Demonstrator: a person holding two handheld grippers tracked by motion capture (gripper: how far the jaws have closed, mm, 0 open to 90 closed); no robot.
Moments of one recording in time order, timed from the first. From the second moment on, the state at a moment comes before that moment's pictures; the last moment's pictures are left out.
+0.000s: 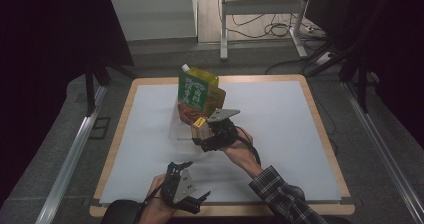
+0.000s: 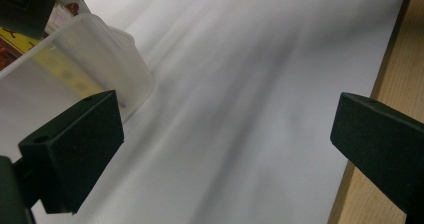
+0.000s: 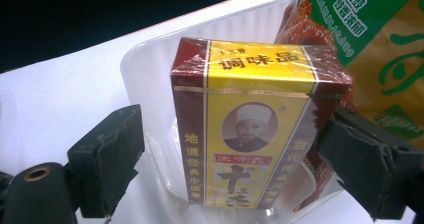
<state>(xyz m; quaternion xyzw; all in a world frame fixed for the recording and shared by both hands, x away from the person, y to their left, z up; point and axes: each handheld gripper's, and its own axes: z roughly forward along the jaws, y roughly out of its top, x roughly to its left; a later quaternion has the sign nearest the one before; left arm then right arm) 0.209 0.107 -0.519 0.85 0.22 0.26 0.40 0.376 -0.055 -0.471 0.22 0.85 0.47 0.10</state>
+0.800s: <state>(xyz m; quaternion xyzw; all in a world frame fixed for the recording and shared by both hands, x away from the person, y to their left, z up) 0.209 0.108 -0.519 0.85 0.22 0.26 0.40 0.367 -0.071 -0.459 0.21 0.86 0.45 0.10</state>
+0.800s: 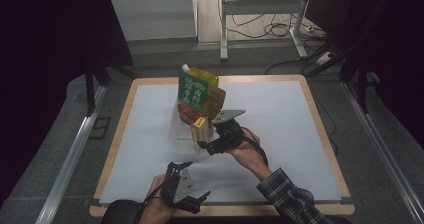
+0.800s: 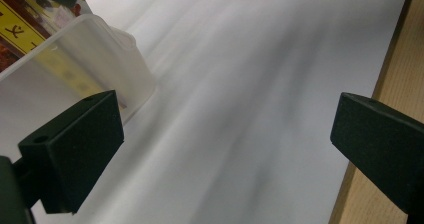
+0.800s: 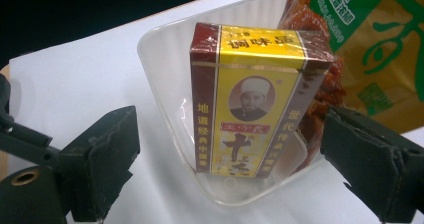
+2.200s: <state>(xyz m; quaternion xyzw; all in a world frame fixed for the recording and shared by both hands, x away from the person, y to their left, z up) 0.209 0.108 -0.520 0.85 0.22 0.26 0.40 0.366 -0.123 -0.466 0.24 0.87 0.42 0.12</state>
